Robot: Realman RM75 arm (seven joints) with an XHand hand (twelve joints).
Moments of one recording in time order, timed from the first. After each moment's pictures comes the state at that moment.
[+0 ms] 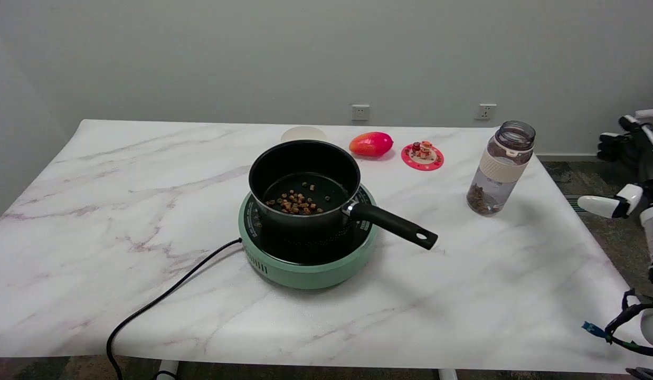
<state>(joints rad) -0.16 -0.81 -1.44 0.68 0.84 0.93 1.23</state>
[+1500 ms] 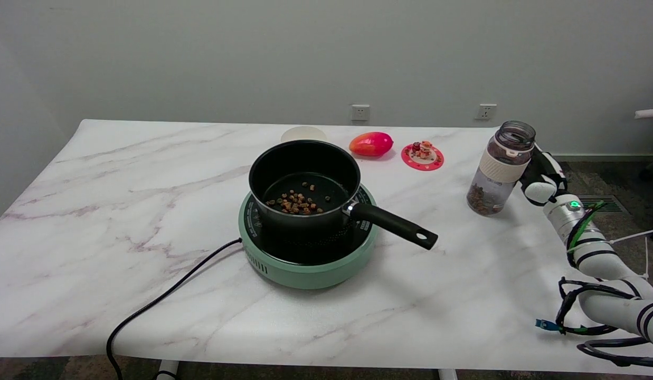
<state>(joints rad) 0.09 -0.83 -1.78 0.66 0.67 0.73 1.82</state>
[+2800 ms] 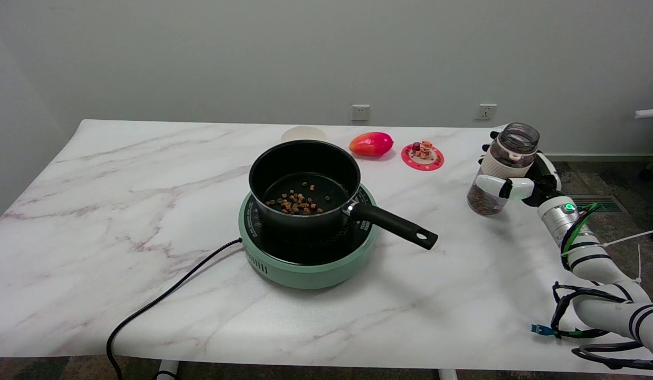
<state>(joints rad) 0.11 -0.86 -1.80 0.62 0.63 0.81 1.86</state>
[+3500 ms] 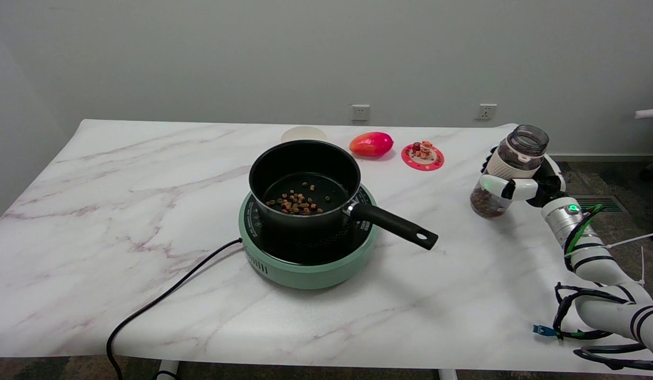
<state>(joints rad) 0.12 -0.86 -1.79 0.59 0.63 0.82 1.86</state>
